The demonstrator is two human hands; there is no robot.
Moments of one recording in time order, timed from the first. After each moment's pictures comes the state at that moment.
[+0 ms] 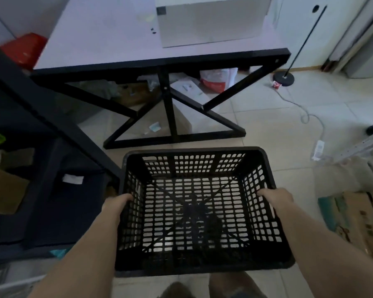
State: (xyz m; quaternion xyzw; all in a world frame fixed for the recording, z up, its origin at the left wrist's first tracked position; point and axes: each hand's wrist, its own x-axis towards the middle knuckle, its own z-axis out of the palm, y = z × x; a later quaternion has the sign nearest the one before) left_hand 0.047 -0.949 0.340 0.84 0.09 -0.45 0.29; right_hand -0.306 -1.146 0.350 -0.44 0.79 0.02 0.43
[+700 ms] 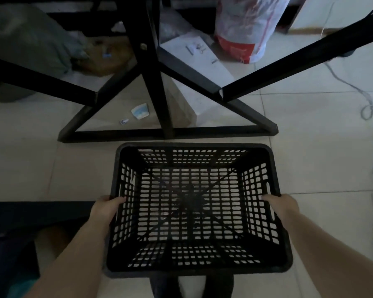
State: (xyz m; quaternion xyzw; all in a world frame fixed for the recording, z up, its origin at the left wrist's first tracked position) left_hand 0.170 -1.204 0.049 0.85 0.11 -0.42 0.29; right_hand -0.164 -1.402 0.030 -0.41 0.80 0.06 0.43
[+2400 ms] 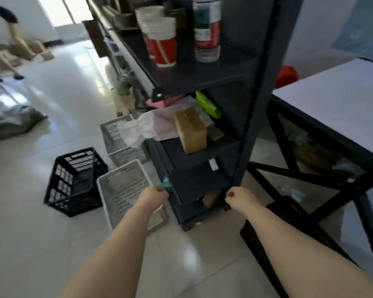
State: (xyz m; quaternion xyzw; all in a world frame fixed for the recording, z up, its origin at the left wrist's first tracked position) left_hand -0.006 -0.788 0.472 0.85 0.28 -0.20 0.40; right_hand 0.025 -1.030 0.435 -0.92 0.05 0.25 0.28
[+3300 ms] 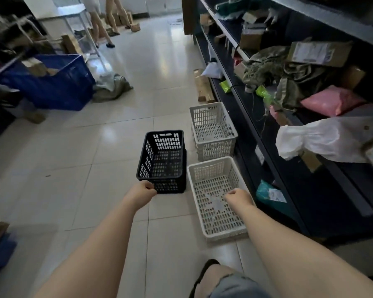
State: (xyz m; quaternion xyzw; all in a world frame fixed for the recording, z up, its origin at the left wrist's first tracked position) left_hand -0.061 -0.265 0.457 0.81 0.41 -0.14 0.38; right_hand 0.055 -0.495 0.390 -0.87 0.05 0.34 0.35
